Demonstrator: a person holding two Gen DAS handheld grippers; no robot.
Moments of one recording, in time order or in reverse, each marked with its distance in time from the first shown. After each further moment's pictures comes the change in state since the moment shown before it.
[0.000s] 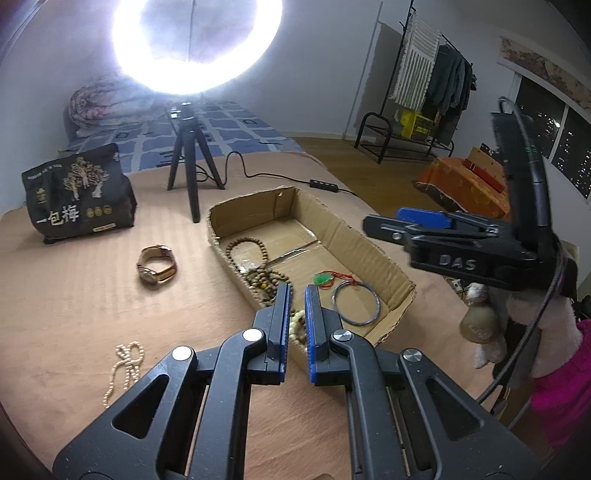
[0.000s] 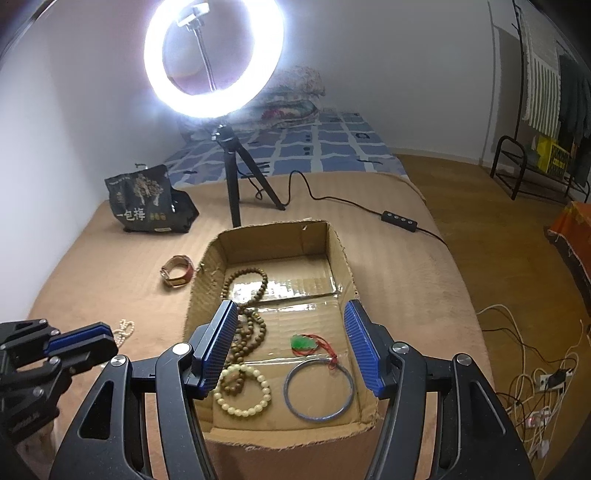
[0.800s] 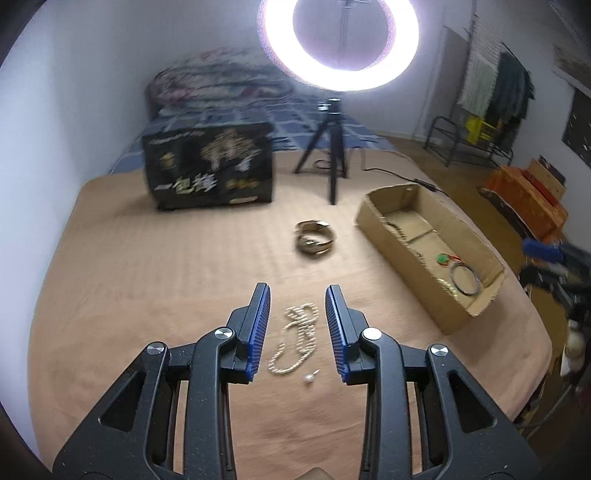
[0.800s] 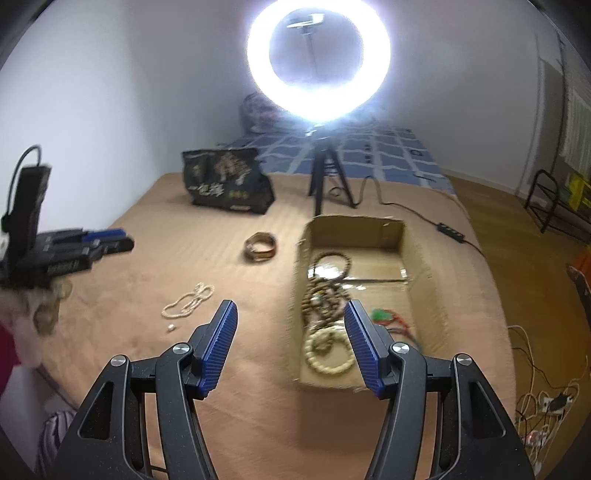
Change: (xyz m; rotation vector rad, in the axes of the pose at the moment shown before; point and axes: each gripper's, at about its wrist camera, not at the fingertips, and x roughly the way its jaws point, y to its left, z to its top) left arm -0.077 0.150 -0.028 -0.111 0.035 0.224; right arm -0.049 0.088 -0.036 -0.164 -0.002 0.124
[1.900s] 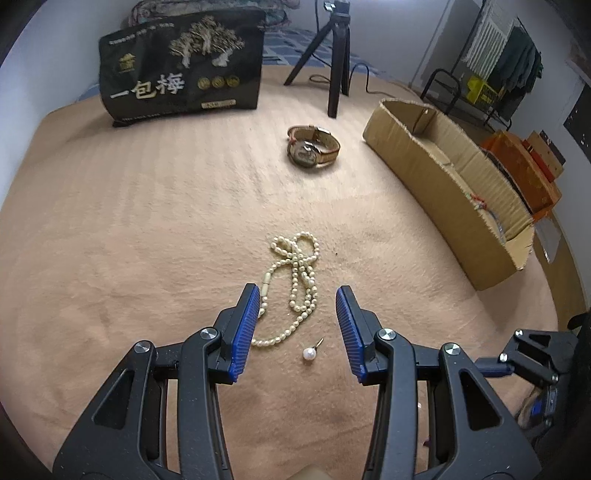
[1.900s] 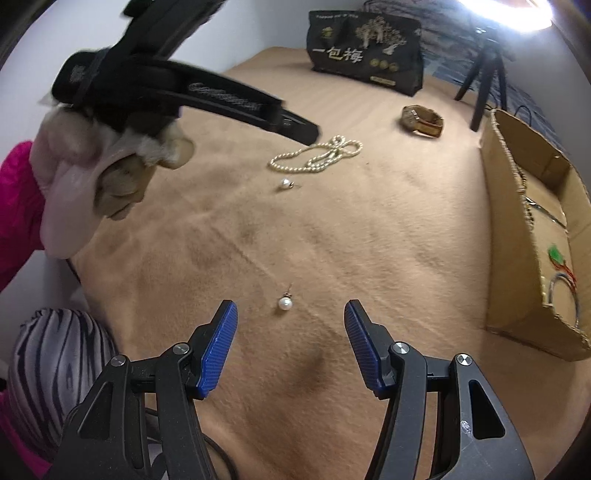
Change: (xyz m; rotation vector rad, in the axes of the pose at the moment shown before) left arm 0.101 -0.002 -0.042 0.002 0.246 -0.074; right arm 0.093 0.105 -0.096 -0.247 0.343 0.280
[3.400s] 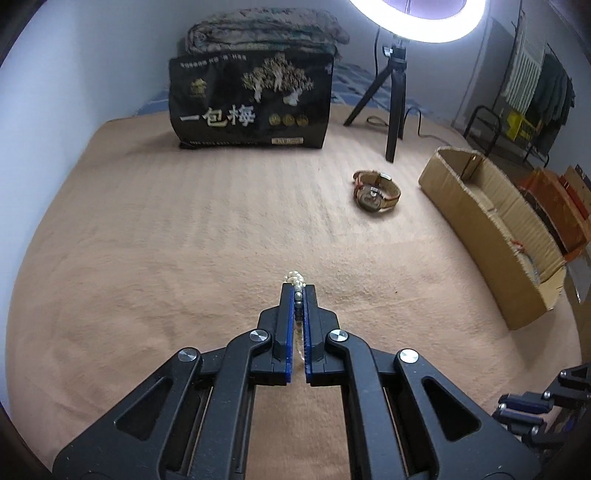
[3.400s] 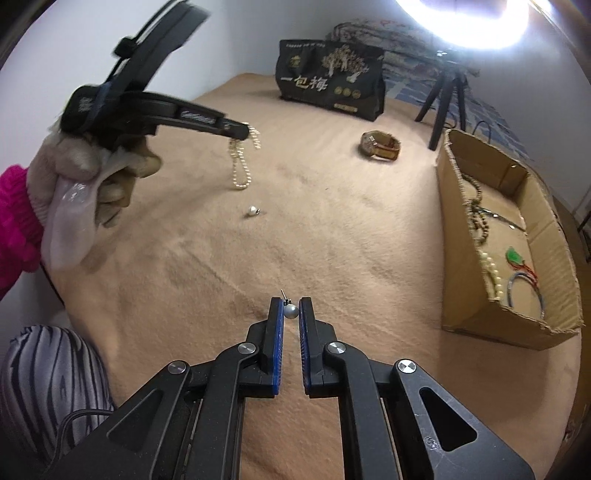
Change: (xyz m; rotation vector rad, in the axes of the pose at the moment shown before) left arm -0.033 0.031 0.000 -0.103 -0.159 0.163; right arm -0.025 -0.006 -0.001 0.051 -0.108 -0.137
